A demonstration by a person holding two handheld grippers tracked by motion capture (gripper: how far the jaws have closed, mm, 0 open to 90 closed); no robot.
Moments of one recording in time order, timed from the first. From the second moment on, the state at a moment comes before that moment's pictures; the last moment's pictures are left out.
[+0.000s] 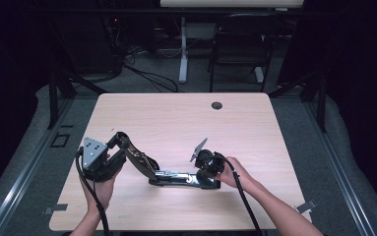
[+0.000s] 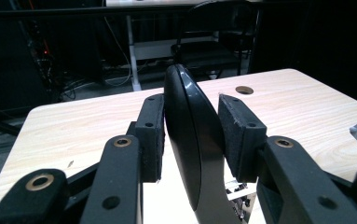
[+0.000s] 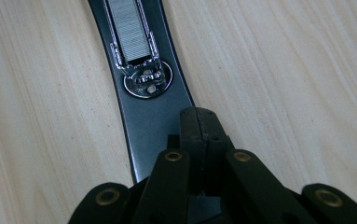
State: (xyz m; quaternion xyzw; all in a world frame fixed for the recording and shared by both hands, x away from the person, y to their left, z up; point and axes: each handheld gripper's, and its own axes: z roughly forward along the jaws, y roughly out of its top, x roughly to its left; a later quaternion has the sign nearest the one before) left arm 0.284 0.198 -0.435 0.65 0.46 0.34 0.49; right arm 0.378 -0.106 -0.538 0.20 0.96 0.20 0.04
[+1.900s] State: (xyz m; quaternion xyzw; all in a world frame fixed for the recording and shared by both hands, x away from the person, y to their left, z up) left arm 0.281 0.137 -0.430 0.71 0.38 0.33 0.50; right arm 0.383 -0.103 -0.537 0.22 0.96 0.18 0.03
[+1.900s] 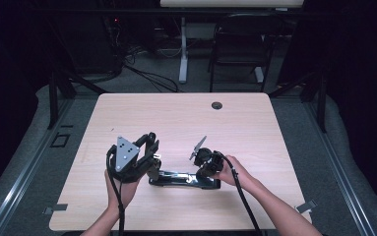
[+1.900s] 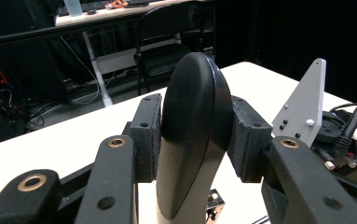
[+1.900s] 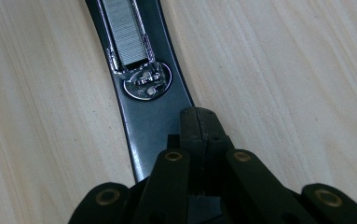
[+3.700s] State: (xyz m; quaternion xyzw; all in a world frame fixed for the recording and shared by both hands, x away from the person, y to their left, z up) left arm 0.278 0.062 -0.457 0.77 0.29 0.32 0.47; right arm 0.367 -0.136 -0.449 0.20 0.91 0.36 0.05
